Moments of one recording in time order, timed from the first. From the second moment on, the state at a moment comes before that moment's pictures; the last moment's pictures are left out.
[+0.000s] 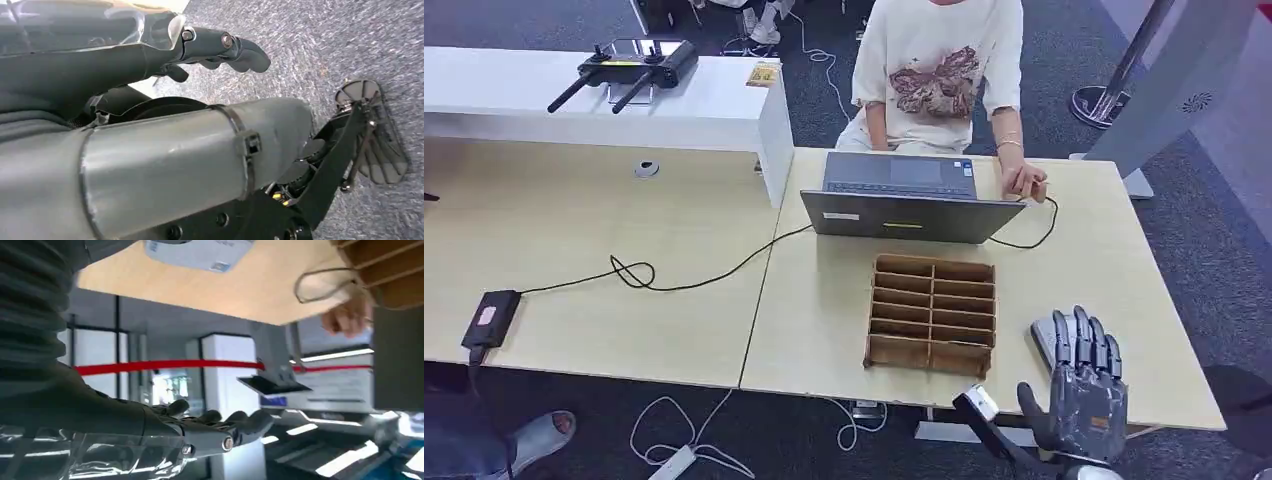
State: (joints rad) left arm -0.11 -0.27 1.49 -0.21 -0.27 0.32 0.13; right arm 0.22 -0.01 0.09 -1.74 1.54 -0.32 0.22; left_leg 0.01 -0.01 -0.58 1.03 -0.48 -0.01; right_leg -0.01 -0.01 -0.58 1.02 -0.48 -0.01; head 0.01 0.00
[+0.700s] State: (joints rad) left arm -0.11 -0.27 1.46 -0.21 -0.29 0.33 0.15; right arm 0.17 -0.12 0.23 -1.70 1.54 -0.29 0.39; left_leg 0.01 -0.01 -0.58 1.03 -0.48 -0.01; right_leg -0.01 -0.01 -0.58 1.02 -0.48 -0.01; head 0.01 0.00
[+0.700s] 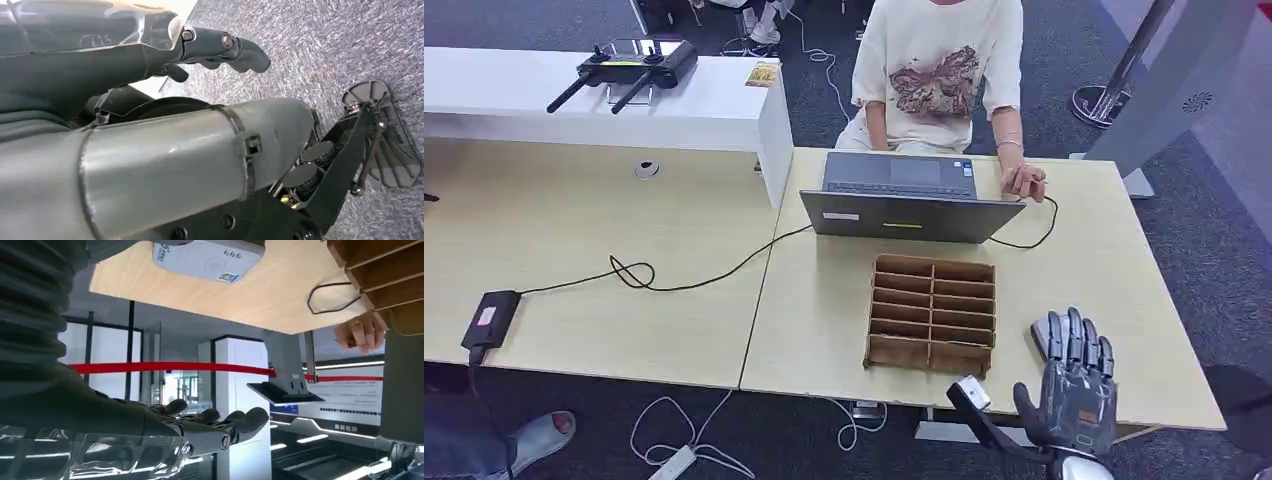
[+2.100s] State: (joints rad) left arm -0.11 -0.26 1.46 -0.21 -0.26 0.30 0.13; right arm 0.14 -0.05 0.19 -1.62 1.54 -0.27 0.20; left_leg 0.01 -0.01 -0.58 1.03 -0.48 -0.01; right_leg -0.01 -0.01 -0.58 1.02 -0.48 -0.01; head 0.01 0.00
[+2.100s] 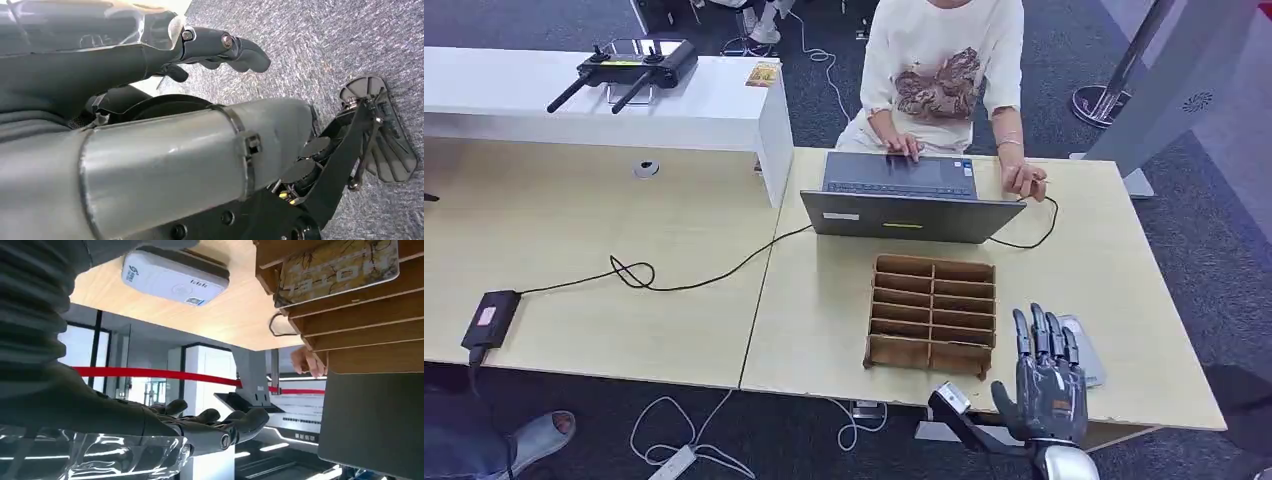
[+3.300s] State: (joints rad) left arm -0.11 -0.26 1.45 -0.21 -0.27 0.28 0.15; right arm 0.05 -0.03 0.26 -1.55 1.54 -0.23 0.17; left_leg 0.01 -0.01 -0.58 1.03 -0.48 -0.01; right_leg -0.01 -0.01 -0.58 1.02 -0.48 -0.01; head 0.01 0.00
